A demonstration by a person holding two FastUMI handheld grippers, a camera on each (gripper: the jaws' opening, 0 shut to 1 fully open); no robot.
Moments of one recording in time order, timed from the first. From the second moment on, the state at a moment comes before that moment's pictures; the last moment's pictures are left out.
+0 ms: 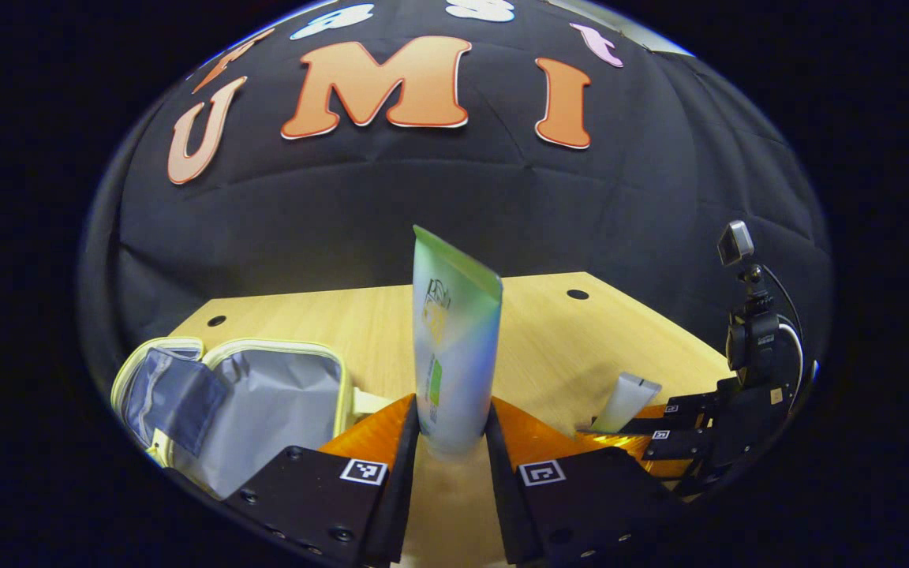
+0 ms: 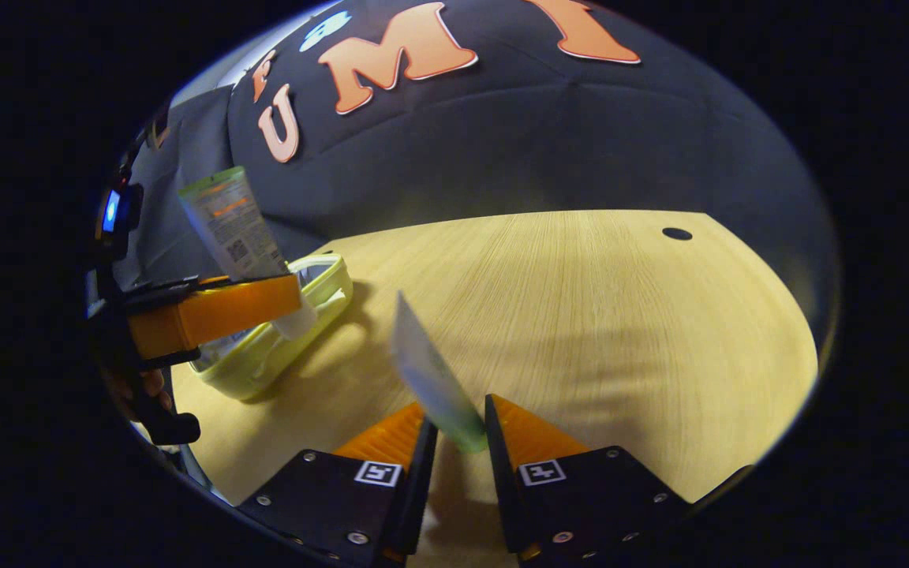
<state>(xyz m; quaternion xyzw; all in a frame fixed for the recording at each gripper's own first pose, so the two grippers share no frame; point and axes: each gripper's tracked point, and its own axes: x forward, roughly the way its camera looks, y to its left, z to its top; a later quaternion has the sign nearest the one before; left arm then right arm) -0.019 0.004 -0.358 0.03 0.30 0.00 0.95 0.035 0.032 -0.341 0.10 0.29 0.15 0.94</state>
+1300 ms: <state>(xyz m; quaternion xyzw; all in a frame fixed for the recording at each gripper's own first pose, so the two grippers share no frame) -0.070 0.190 -0.238 0.04 0.35 0.13 0.93 0.001 0.098 -0.166 -0.01 0.23 0.22 0.95</state>
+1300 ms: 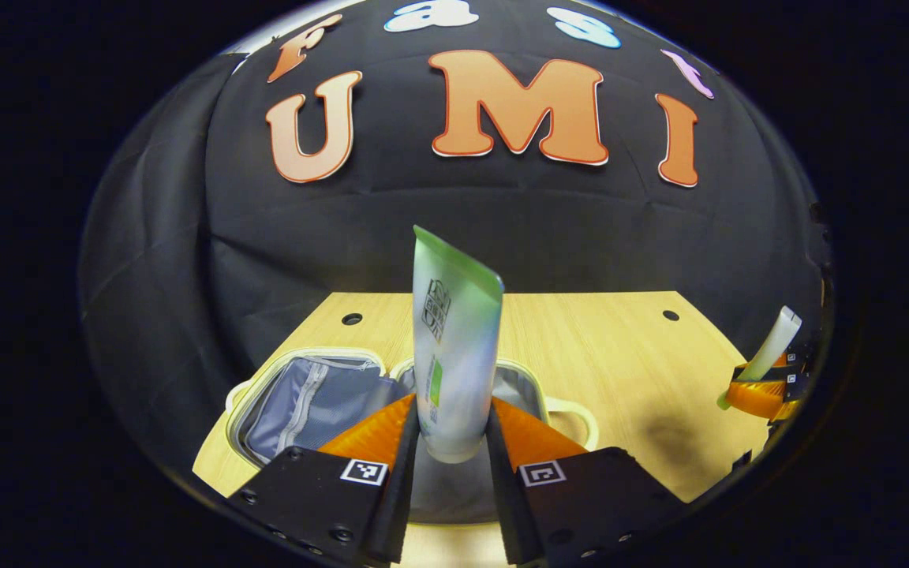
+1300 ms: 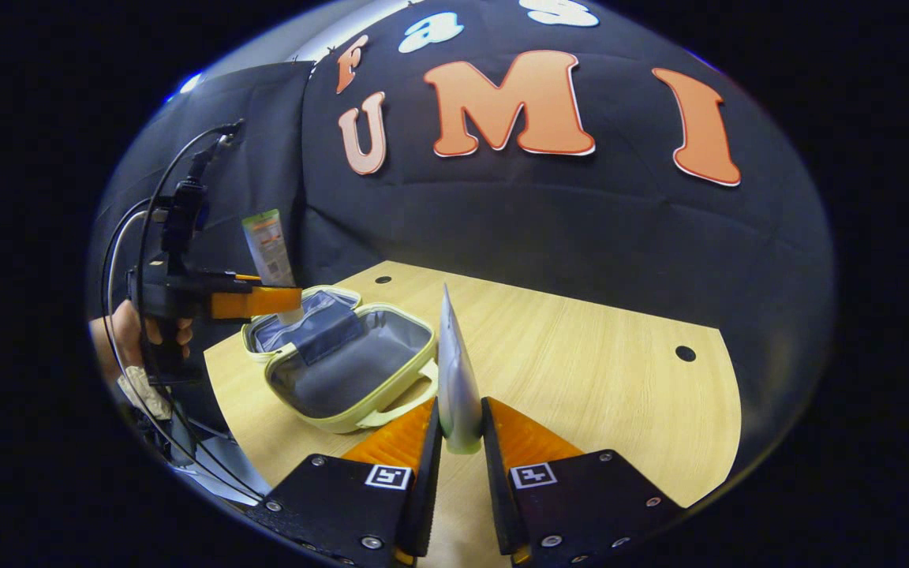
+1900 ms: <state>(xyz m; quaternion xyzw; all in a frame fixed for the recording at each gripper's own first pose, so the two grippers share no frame) -0.082 0.231 -0.323 0.04 0.47 0.01 0.88 0.009 0.173 -0.169 0.03 0.26 0.15 0.95</state>
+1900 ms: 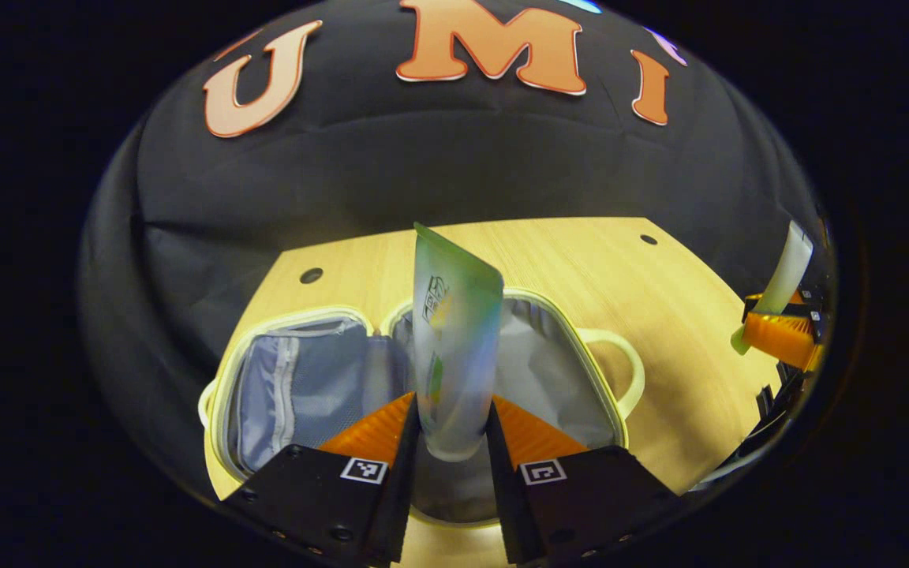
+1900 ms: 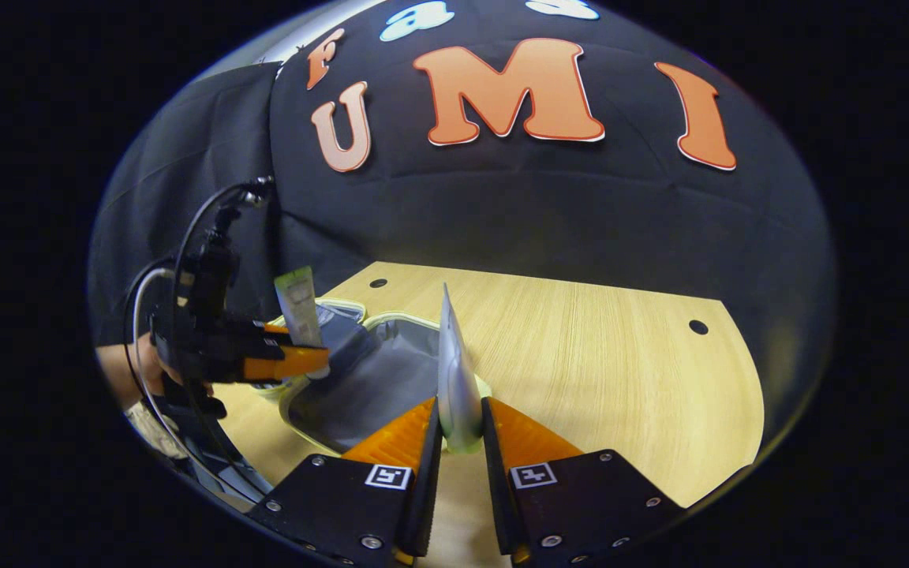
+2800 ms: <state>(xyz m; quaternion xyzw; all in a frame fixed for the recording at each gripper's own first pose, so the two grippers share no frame) -0.094 0.231 -0.421 -0.07 0.60 0.01 0.80 0.030 0.230 -0.202 0.09 0.31 0.08 0.94</state>
